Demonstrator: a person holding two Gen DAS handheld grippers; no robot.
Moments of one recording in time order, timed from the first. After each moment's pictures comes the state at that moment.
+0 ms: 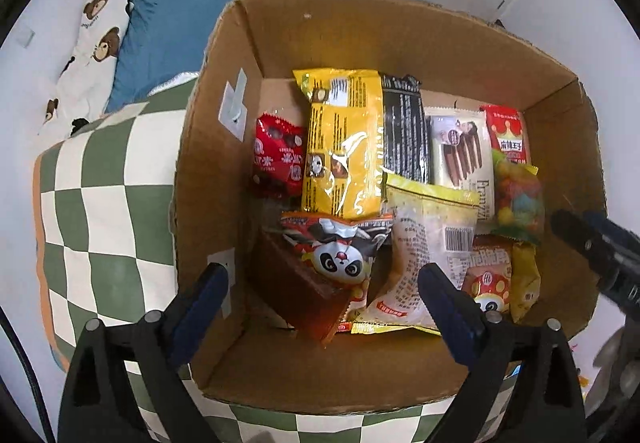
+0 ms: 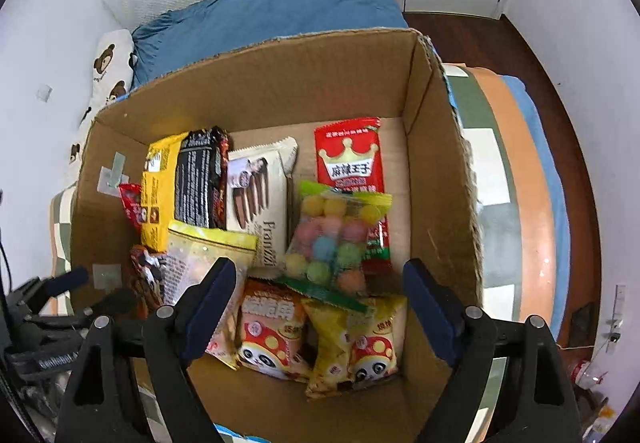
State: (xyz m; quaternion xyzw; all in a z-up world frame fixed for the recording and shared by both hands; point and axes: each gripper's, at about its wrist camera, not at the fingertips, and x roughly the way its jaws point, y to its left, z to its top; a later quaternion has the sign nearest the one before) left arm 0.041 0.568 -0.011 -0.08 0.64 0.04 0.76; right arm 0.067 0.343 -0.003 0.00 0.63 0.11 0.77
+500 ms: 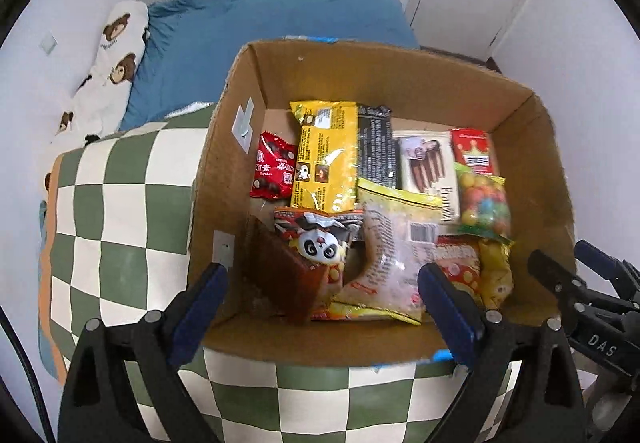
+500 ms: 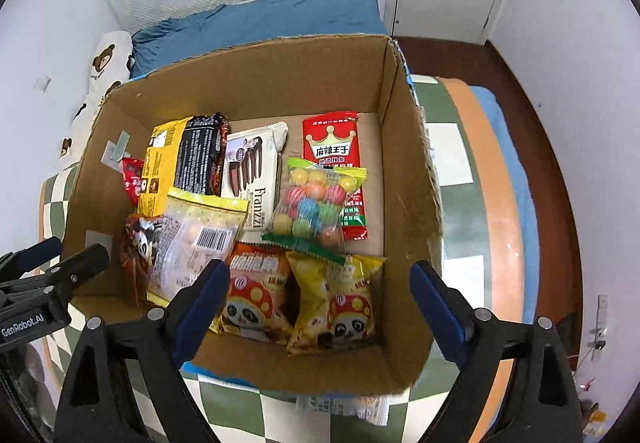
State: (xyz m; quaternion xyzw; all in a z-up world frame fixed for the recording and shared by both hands) left arm -0.006 0.548 0.026 -0.08 0.56 0.06 0.82; right arm 0.012 0.333 0.022 -0.04 0.59 0.10 0.80
